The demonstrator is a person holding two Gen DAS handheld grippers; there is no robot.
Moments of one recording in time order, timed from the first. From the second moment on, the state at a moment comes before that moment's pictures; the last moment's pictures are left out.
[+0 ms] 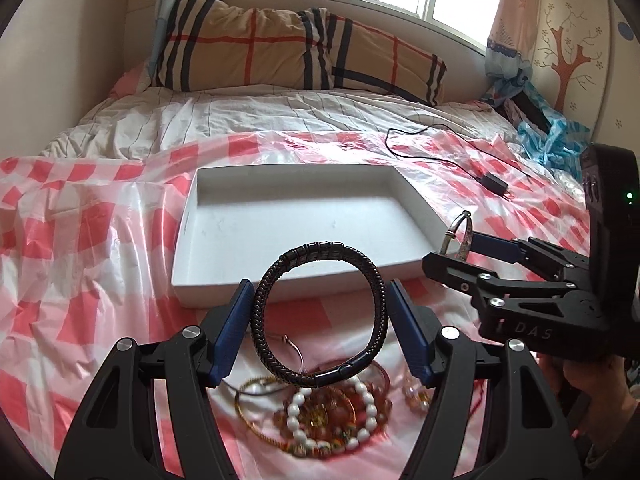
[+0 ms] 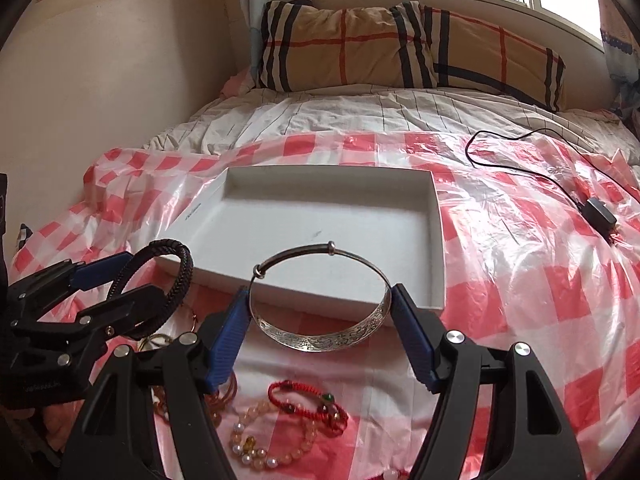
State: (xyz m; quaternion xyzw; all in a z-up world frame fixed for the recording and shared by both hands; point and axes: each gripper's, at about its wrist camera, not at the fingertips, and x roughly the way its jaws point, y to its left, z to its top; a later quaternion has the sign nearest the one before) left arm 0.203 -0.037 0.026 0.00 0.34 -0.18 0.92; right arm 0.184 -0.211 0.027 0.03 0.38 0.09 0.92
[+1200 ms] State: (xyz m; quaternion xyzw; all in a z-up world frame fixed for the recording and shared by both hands) left arm 0.252 -0.059 -0.025 0.02 0.43 -0.17 0.88; right arm 0.237 -0.215 -0.030 0.04 0.53 0.11 0.84
